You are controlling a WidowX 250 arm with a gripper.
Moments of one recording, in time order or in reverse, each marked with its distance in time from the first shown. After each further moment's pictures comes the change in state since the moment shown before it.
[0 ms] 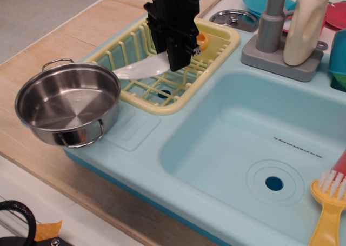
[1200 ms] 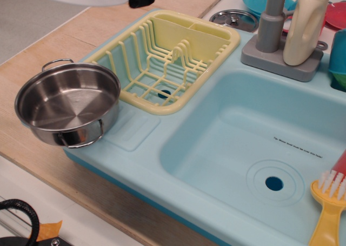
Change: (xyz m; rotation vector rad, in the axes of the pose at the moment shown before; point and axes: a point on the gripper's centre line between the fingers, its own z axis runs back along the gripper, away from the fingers) arm -0.067 -0.026 0.102 0.016 0.300 0.301
